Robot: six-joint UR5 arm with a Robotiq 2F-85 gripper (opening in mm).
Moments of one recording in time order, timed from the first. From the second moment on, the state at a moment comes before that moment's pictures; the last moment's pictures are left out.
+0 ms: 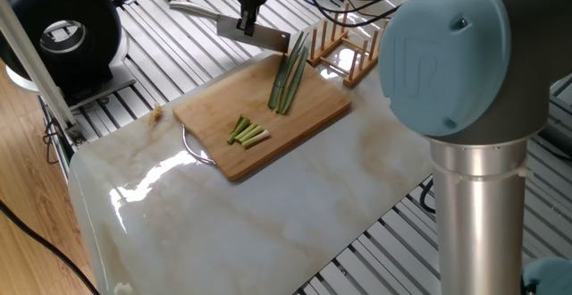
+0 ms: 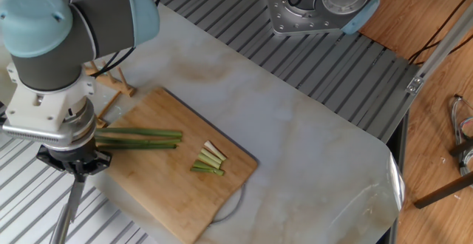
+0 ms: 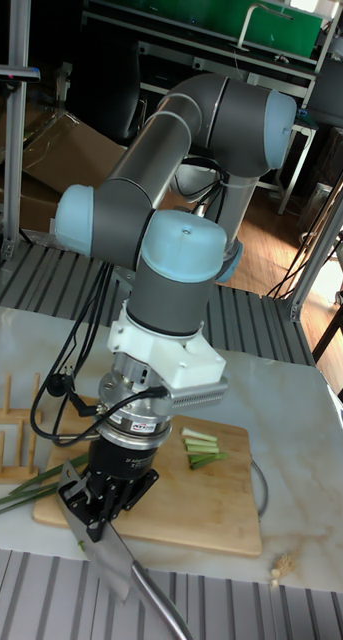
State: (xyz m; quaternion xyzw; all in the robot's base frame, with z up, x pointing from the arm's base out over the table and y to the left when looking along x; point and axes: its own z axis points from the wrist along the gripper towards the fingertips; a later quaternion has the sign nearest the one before) arm 0.774 -0.045 0.070 -0.30 0.95 -0.05 0.10
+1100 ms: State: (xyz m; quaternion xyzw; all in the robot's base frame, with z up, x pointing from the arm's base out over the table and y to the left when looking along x) arm 0.766 -0.041 0.065 -0.31 0.95 -0.05 0.08
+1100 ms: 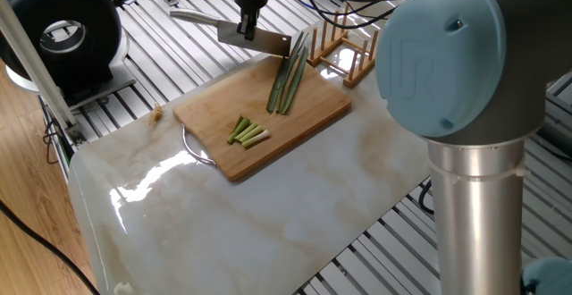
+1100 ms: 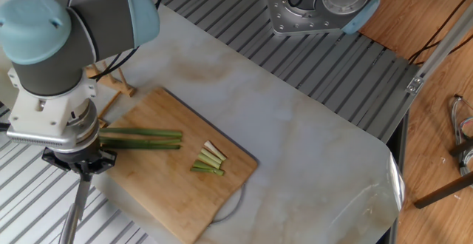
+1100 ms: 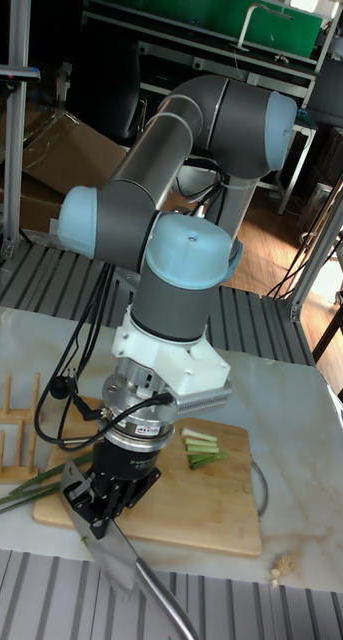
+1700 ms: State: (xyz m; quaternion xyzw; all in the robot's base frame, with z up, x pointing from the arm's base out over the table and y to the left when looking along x) arm 0.772 -0.045 0.076 -0.33 0.94 -0.07 0.09
